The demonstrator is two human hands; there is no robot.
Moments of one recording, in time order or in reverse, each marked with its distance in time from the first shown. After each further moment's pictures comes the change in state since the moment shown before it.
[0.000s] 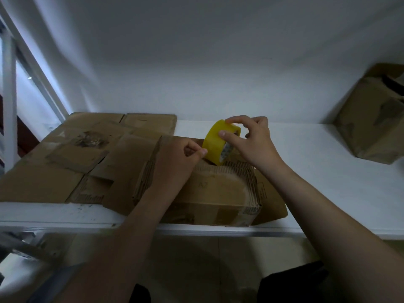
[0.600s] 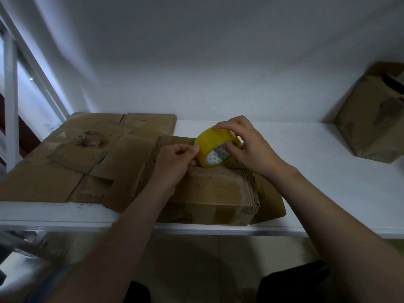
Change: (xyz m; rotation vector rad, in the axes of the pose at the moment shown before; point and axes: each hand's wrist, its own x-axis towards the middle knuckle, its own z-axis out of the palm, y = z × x) left_hand -0.006 0.007 -0.002 -0.422 -0.089 -0.414; right_hand 0.001 0.021 -0.007 -0.128 -0.206 -0.416
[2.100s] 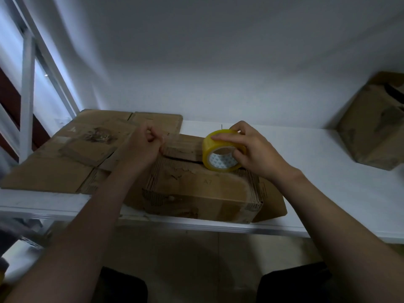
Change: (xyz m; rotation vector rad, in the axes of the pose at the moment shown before) left_hand 0.022 -0.008 -0.075 0.260 0.150 0.257; right_hand -0.005 -0.011 -0.004 -0.096 -0.105 -0.108
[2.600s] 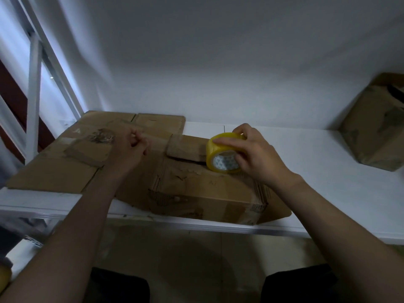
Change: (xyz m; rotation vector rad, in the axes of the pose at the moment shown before) left_hand 0.000 -0.025 -0.031 -0.087 0.089 0.028; right_hand -0.008 -0.012 0.006 -0.187 0.062 -0.009
